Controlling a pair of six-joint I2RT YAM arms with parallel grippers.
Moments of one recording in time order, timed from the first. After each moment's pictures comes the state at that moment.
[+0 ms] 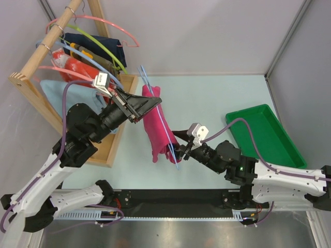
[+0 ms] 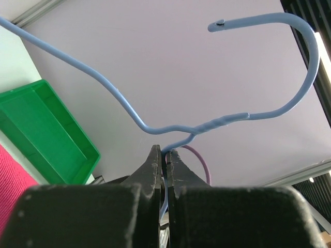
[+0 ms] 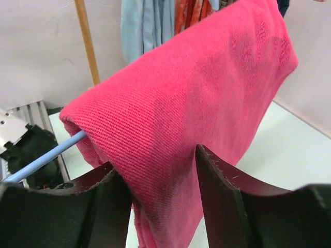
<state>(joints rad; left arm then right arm) -0.85 0.90 1.32 -0.22 0.04 -1.15 1.31 0.92 0.78 0.28 0.32 -0.09</state>
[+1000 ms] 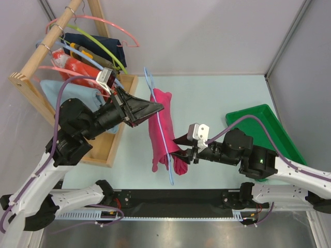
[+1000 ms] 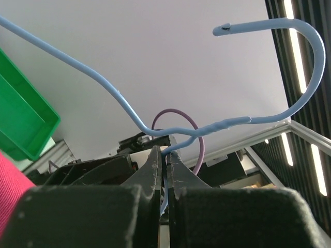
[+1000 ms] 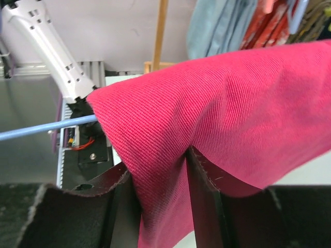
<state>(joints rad) -0.83 0.92 1.44 -0.30 0.25 -1.28 1.27 0.90 1.08 -0.19 -0.04 -0.16</state>
